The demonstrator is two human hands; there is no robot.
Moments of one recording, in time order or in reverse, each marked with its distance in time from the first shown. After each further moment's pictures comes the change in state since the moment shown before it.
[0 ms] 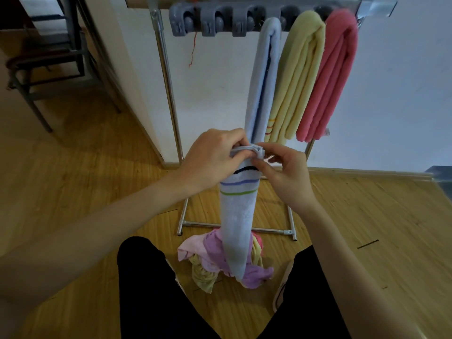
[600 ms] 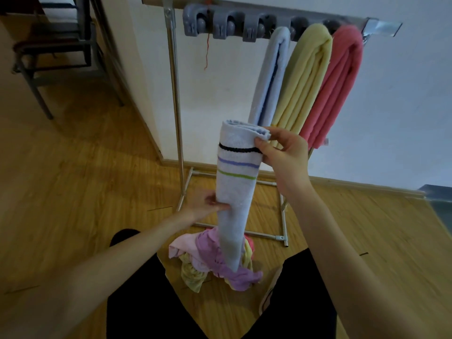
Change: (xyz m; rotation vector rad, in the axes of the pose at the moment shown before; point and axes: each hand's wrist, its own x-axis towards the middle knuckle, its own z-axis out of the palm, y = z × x) left_hand -0.087 -0.068 0.098 -0.587 -0.315 -0.782; right_hand 0.026 -0.020 0.006 0.278 0.144 0.244
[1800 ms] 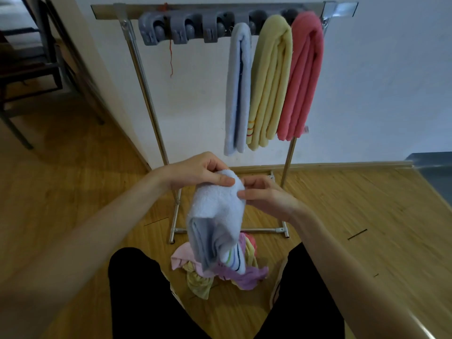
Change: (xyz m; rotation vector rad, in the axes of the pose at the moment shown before) left_hand 0.003 0.130 -0.044 0.207 -0.531 0.244; right_hand -0.019 0.069 -0.045 0.236 -0.747 0.331
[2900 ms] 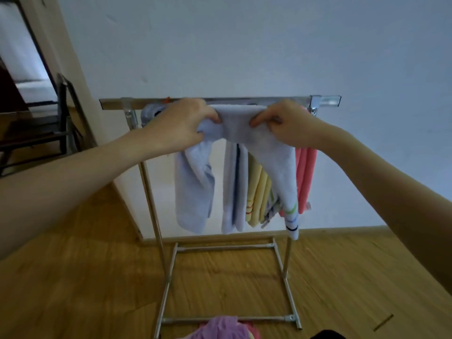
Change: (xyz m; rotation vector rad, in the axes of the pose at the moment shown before) left_hand 0.073 0.110 -0.190 1.109 0.657 0.313; right_hand 0.096 -0.259 -0.085 -1.493 0.526 -0.376
